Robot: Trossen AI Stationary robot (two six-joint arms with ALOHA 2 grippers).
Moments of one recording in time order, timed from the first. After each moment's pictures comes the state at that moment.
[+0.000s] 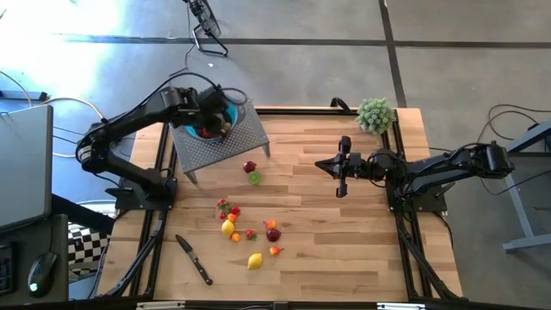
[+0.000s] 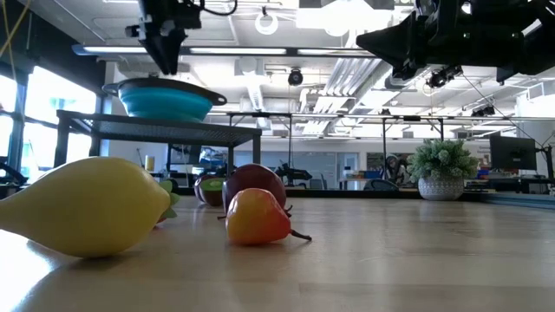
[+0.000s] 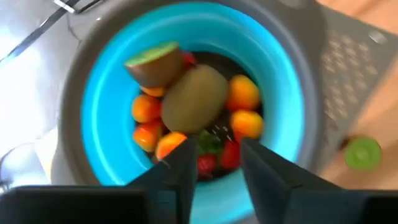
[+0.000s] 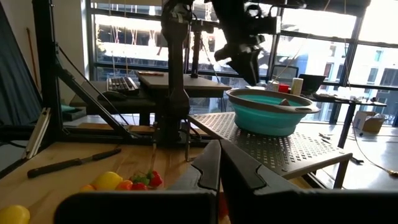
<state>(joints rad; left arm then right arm) 0.43 1.34 1.53 -1.36 -0.41 -0.42 -0.08 1.07 0.27 0.93 0.00 -0.08</state>
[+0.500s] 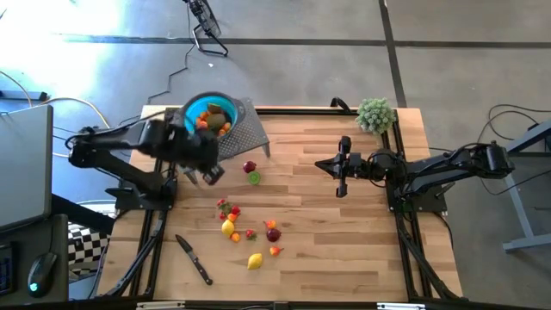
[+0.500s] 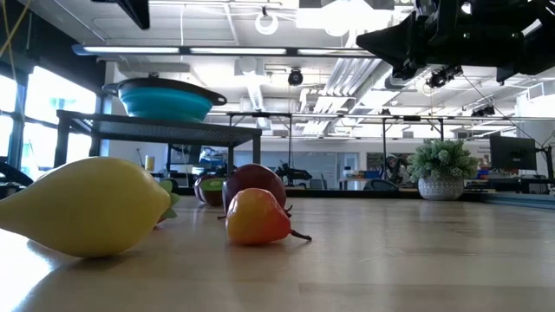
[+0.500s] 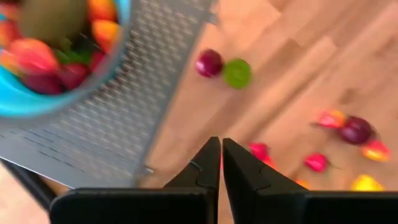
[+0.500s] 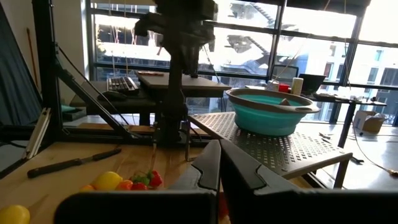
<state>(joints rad) -0.08 1.24 1.53 -1.47 -0.31 -0.85 -0.08 1.07 0.27 0.93 0.00 -0.08</state>
